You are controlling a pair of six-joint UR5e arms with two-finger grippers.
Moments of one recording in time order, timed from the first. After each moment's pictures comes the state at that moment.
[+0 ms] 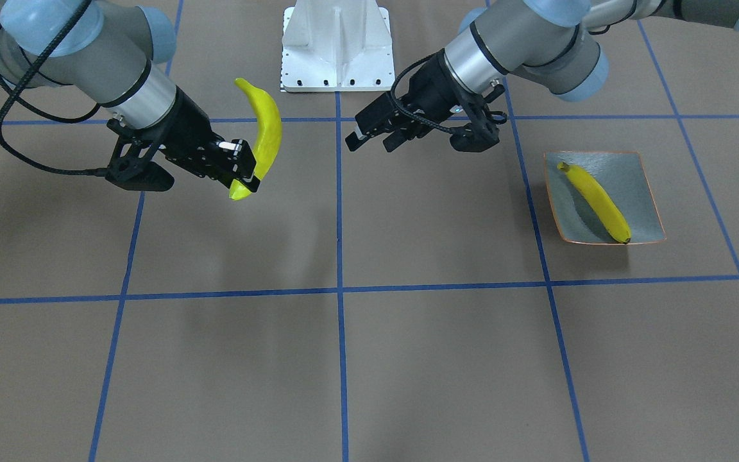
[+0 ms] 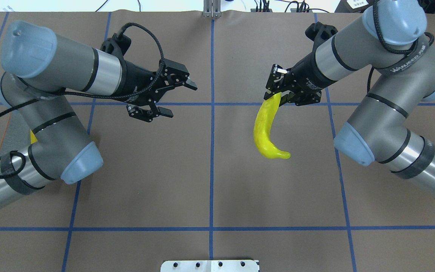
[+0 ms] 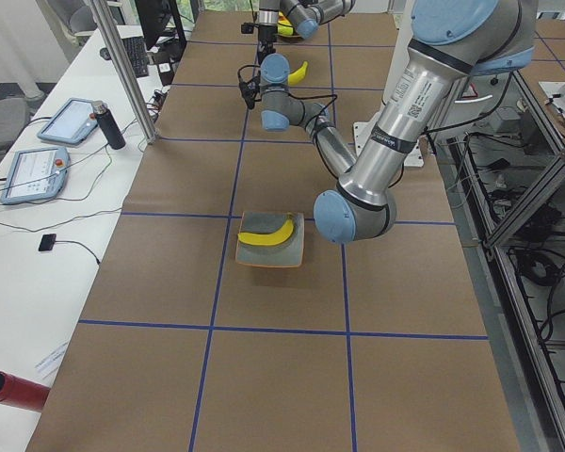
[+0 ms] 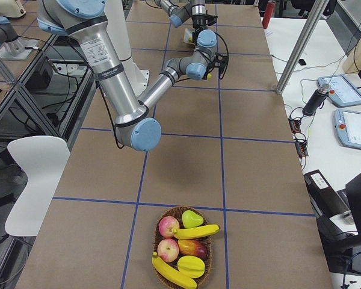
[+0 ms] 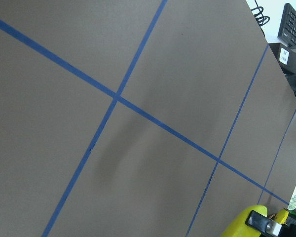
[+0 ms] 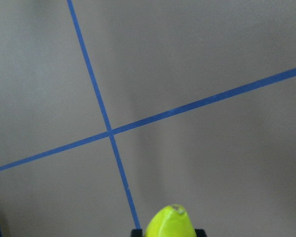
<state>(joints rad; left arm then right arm) -0.67 -2.15 -1.76 -2.33 -2.12 -1.95 0.79 -1.06 1.82 -1.23 2.21 1.53</state>
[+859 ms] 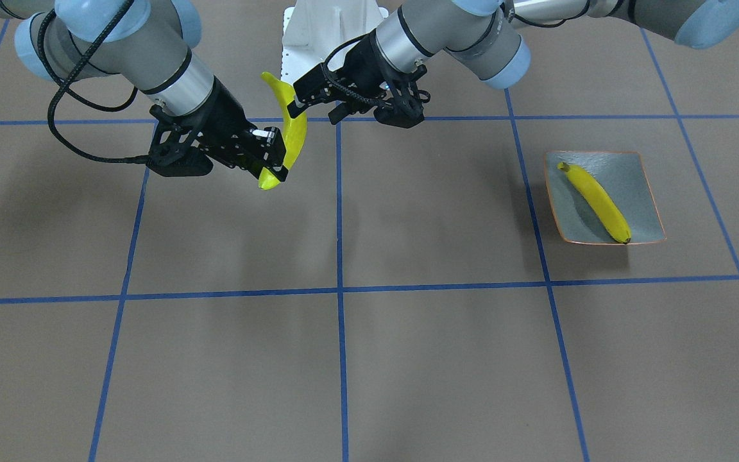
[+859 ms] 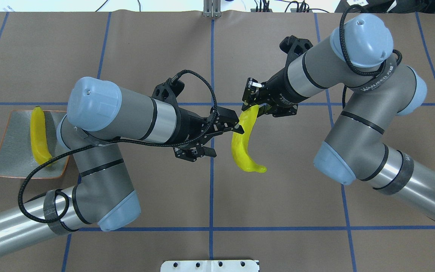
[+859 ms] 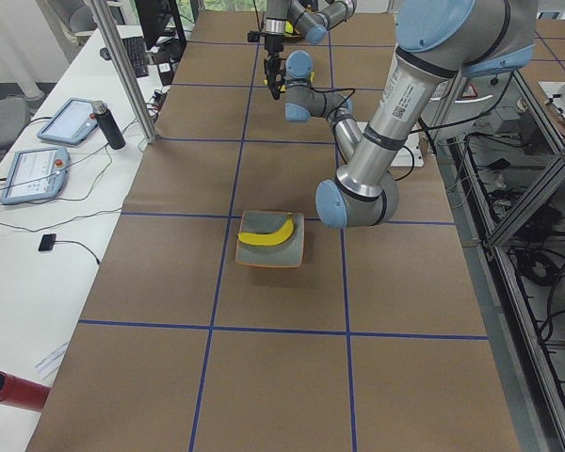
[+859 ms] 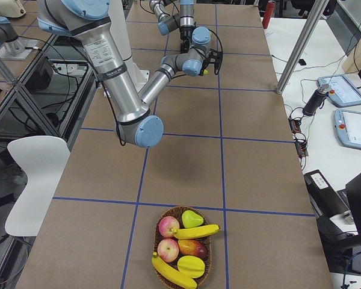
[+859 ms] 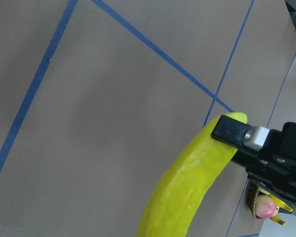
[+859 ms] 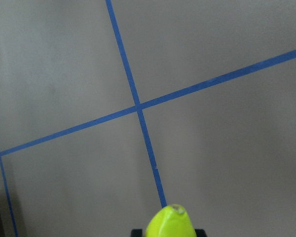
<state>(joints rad) -0.52 -2.22 -1.74 -2.33 -2.02 -1.94 0.73 -1.04 1.84 -1.23 2.15 1.55</state>
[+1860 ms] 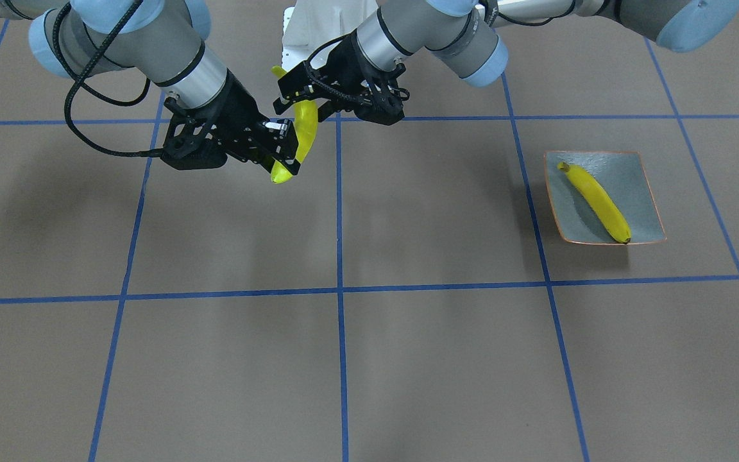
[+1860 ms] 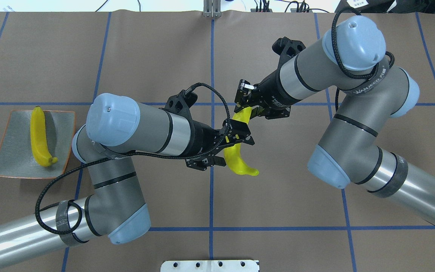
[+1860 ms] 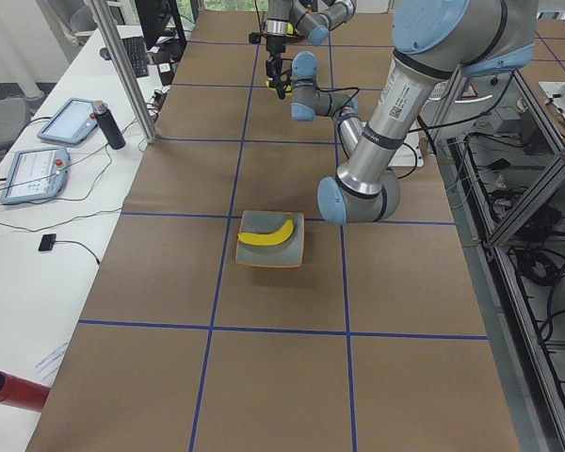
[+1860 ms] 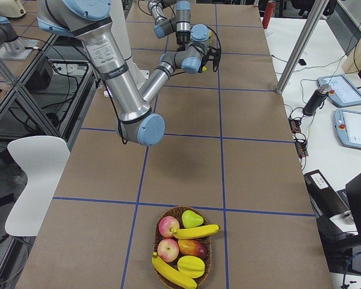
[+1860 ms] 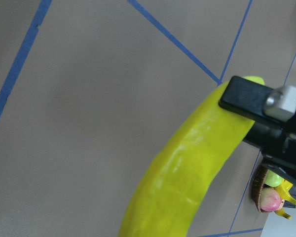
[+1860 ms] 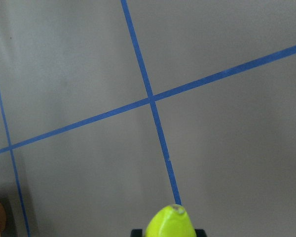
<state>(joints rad) -0.47 -2.24 -1.71 -2.33 -1.97 -1.90 0.71 -1.02 1.84 -1.23 2.14 1.56</state>
